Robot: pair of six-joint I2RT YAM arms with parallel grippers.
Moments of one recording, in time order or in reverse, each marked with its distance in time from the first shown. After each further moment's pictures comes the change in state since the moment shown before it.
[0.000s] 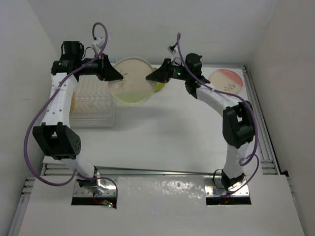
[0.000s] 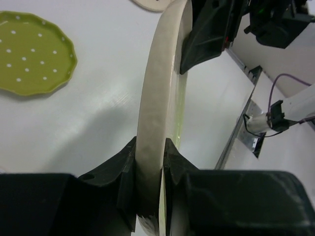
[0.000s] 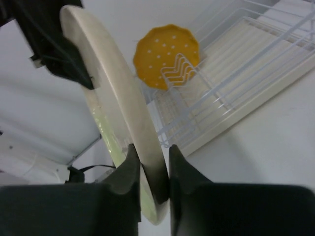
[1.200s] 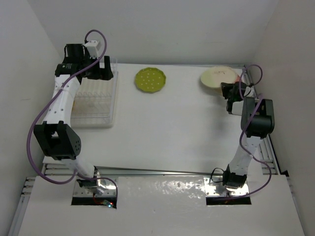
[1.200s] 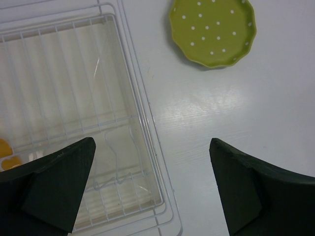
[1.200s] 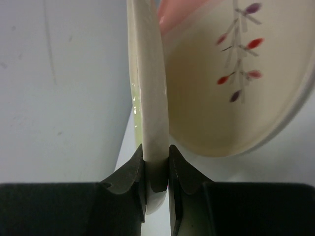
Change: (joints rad) left arm 0.008 -0.003 -0.092 0.133 -0.760 -0.102; right arm -0.607 0.112 -0.497 0.306 0.832 0.573
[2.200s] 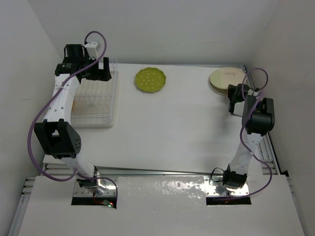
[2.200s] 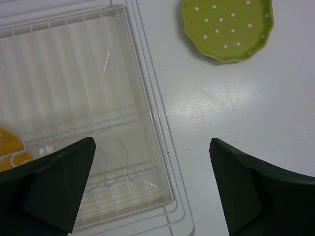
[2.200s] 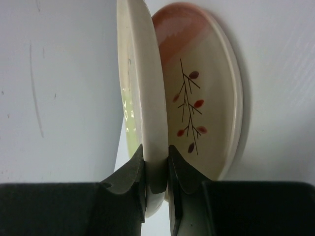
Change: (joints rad) left arm 0.014 0.021 0.004 -0.014 -0.024 0.042; right arm -0.046 0.095 0.024 0.040 0.166 0.029
